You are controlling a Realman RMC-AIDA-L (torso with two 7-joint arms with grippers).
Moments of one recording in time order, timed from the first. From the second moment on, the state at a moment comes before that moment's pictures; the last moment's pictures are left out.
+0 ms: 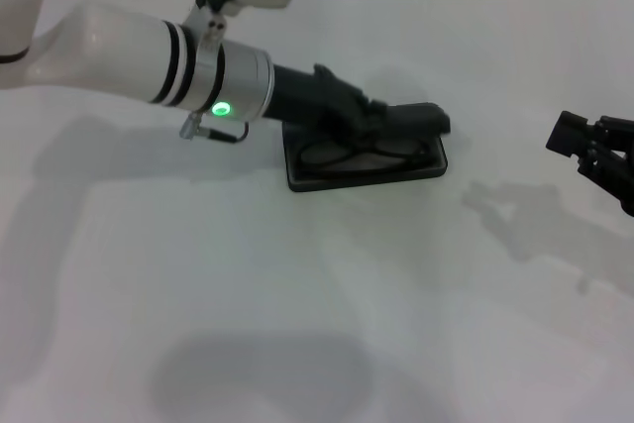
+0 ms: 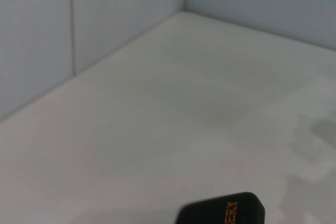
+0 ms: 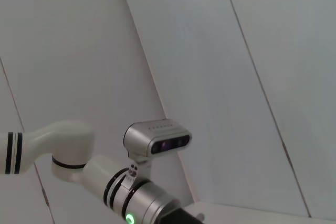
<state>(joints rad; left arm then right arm) -0.85 -2.08 1.12 0.49 1.99 1.09 -1.61 0.26 2.01 -1.13 -0.73 -1.29 -1.56 1.34</state>
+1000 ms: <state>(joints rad) -0.54 -2.05 0.96 0.93 1.59 1.81 -1.67 0.36 2.00 -1.13 -0.77 -1.41 -1.80 1.34</state>
